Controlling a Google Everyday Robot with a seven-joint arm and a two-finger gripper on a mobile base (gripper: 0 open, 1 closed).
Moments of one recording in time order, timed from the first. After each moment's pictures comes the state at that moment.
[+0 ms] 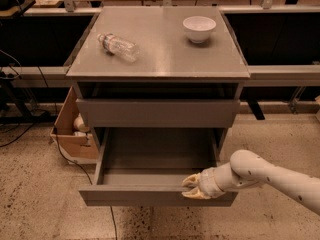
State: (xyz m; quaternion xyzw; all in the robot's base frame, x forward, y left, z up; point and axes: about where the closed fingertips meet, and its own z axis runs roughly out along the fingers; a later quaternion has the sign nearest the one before) arm 0.492 -0.107 0.450 -0.69 0.62 0.24 0.29
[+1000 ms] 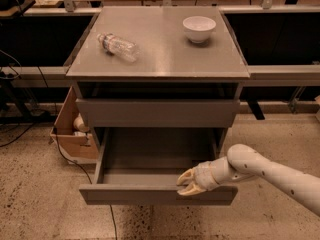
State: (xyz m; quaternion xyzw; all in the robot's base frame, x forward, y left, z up) arm 0.519 -0.090 0.457 -0.70 0.58 0.24 0.34
